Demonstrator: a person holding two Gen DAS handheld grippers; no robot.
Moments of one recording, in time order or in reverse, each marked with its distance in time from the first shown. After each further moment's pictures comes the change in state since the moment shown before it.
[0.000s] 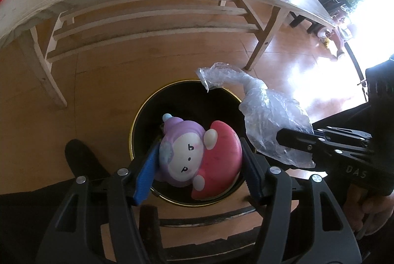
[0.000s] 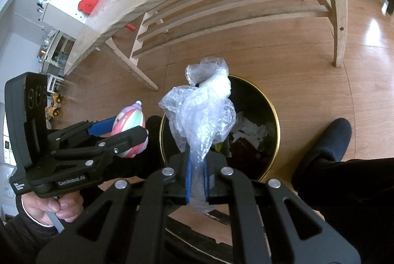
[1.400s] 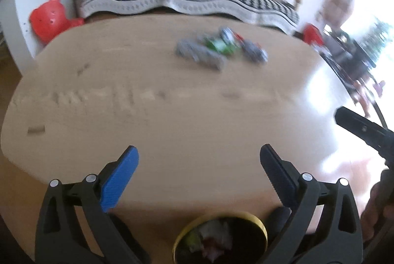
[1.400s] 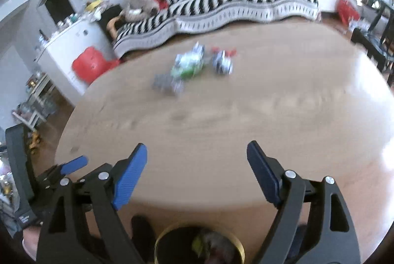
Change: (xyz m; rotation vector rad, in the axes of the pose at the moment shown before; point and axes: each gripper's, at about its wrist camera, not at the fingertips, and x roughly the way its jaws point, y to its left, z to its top) left arm -0.086 0.034 0.196 -0.126 -0.378 0.210; right arm -0.097 0.042 0.221 -0.079 -0.467 -0.163
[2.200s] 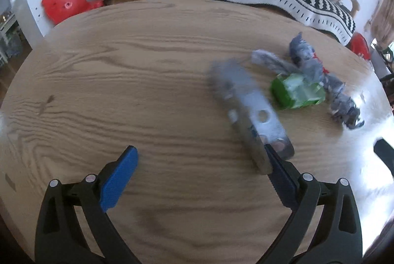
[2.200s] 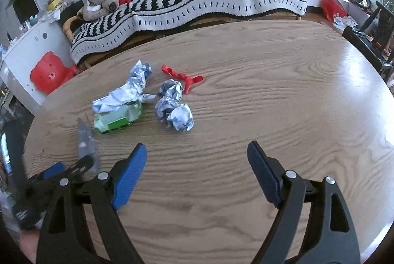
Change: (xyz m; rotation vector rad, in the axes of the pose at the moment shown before) left arm 0.163 0.022 0.105 -0.121 0.113 0.183; right arm 0.174 -0.051 0.099 0.033 0.072 -0.159
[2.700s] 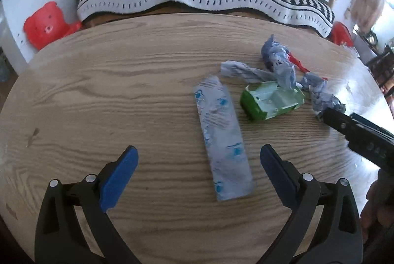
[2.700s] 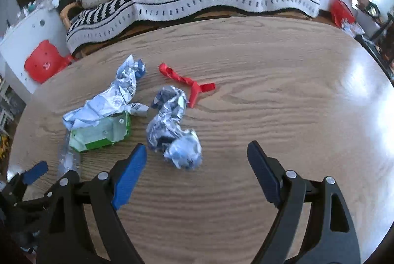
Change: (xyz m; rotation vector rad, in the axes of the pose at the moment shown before) left arm 0.009 -0.034 0.012 0.127 -0.077 -0.053; right arm 0.064 0.015 0.027 -0.080 0.038 -0.016
